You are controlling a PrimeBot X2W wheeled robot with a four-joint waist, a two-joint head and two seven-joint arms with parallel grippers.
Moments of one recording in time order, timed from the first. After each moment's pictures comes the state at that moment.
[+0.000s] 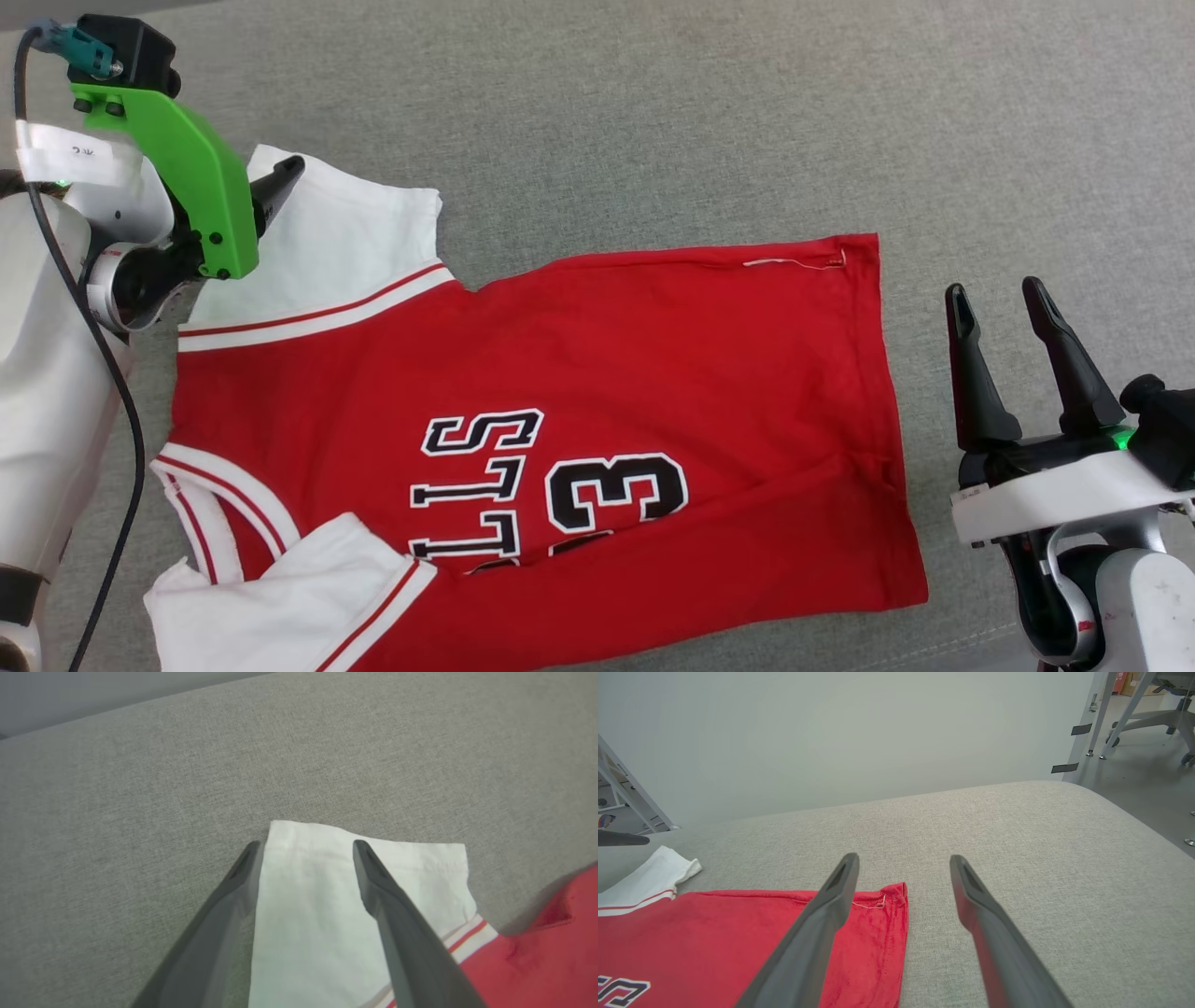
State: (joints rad) left arm -0.95 0.57 -0.54 0.60 -0.85 -0.12 0.51; right arm -0.10 -0.09 0.03 -0.15 0.30 0.13 -0.10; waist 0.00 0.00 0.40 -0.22
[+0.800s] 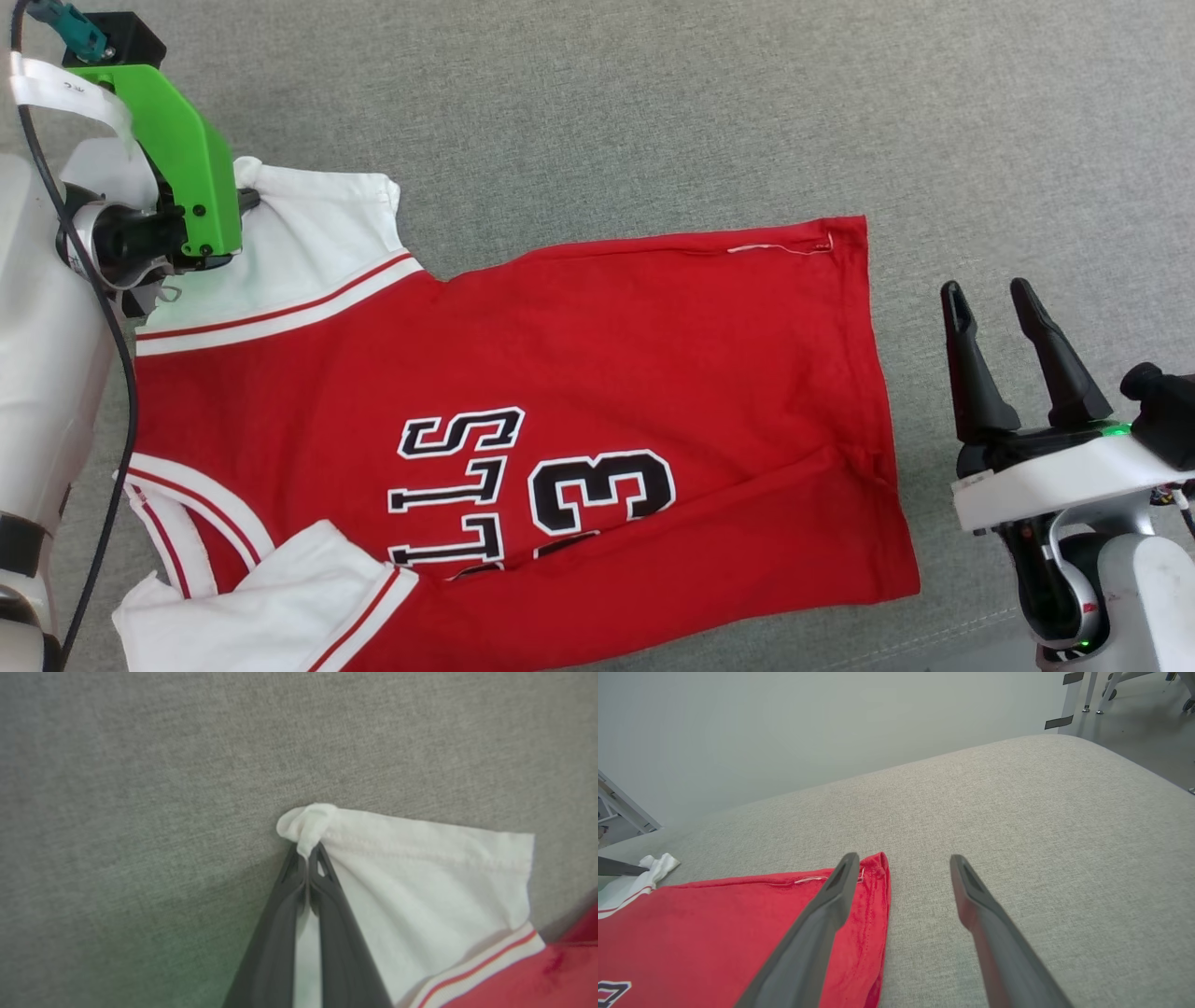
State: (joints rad) left arm -1.05 0.53 -0.58 0.81 -0.91 -0.10 0.76; right arm -0.14 -0.11 0.04 -0.08 0.41 0.13 -0.10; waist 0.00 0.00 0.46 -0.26
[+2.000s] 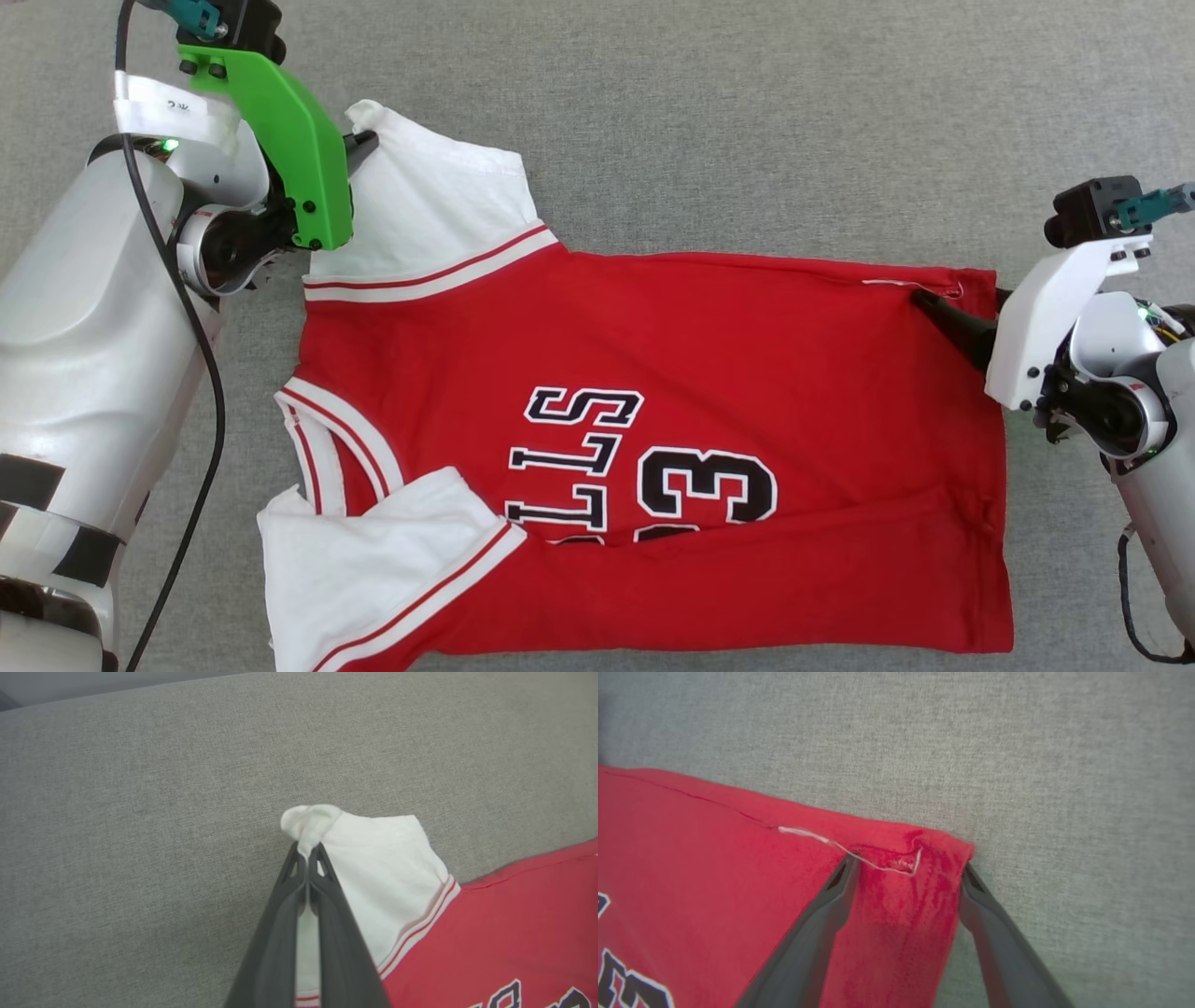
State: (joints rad) left arm -1.04 0.47 -0.63 0.64 -0.93 -0.13 0.55; right arm -0.58 -0.41 0.30 0.38 0.71 0.13 0.58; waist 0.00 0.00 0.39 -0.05
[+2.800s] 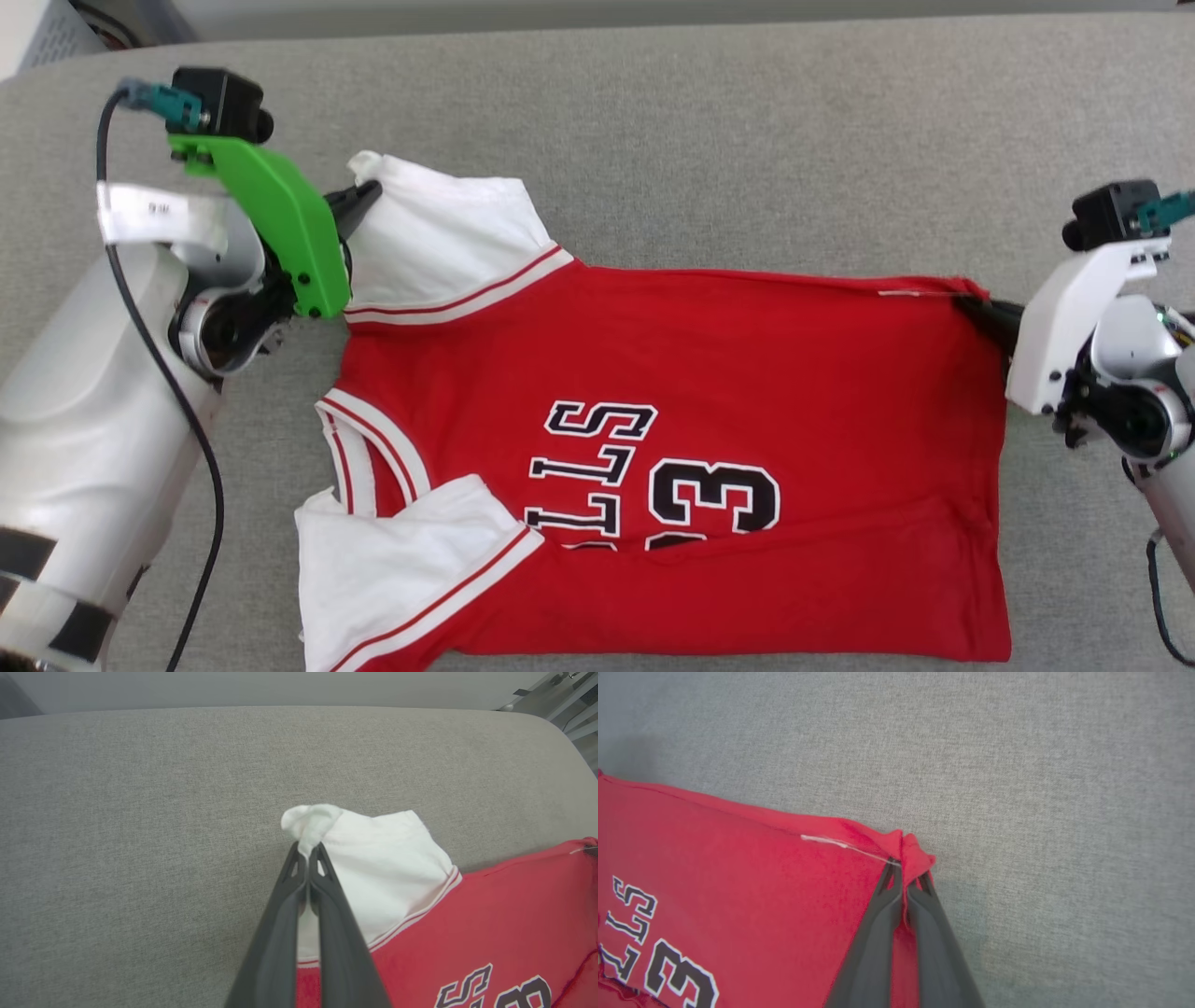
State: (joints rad) left arm -0.90 0.51 -0.64 0.58 -1.03 -0.13 0.39; right arm -0.63 -0.48 0.40 0.46 0.83 0.13 0.51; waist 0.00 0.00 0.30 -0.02
